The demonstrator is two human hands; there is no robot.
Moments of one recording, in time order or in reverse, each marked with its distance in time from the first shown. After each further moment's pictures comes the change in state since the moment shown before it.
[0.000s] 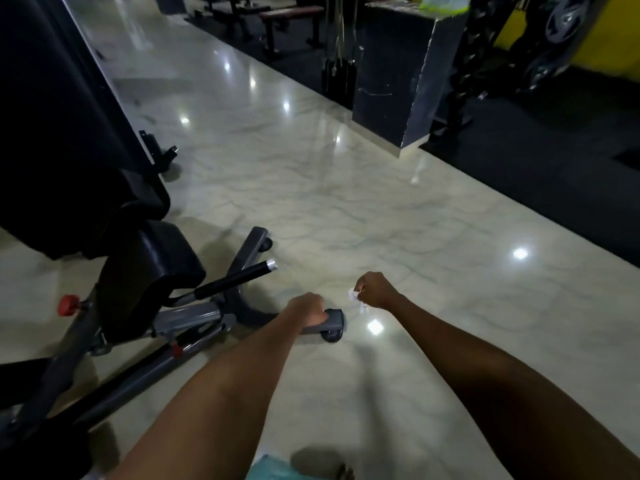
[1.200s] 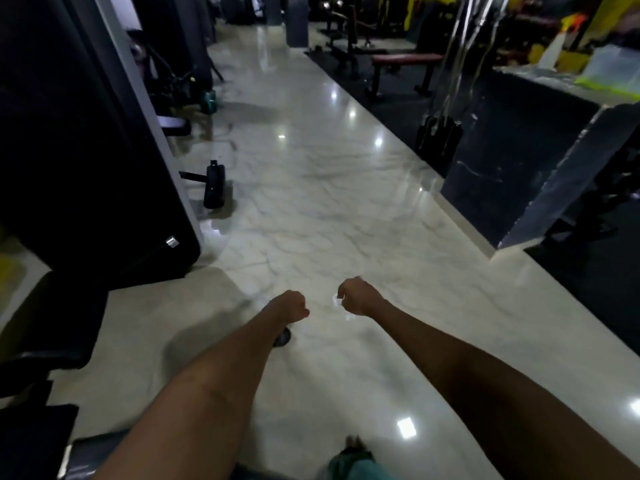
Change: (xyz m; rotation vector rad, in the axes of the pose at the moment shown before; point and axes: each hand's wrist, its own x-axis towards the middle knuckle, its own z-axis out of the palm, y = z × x) left_hand 0.434 -0.154 -0.327 -0.190 0.148 -0.298; right_hand 0.564 -0.072 -0.209 -0.305 -0.121 -0.449
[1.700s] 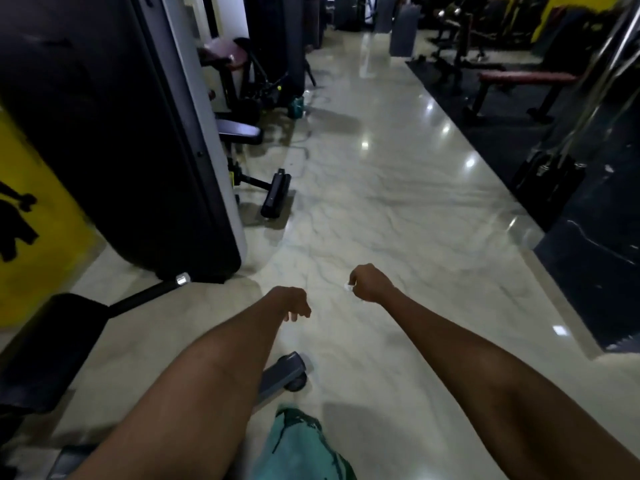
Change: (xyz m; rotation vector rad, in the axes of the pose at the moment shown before) left_hand 0.171 -0.032 -0.155 -0.253 -0.301 -0.393; right_hand 0.262 0.039 -0.119 -0.011 -0.038 -0.200
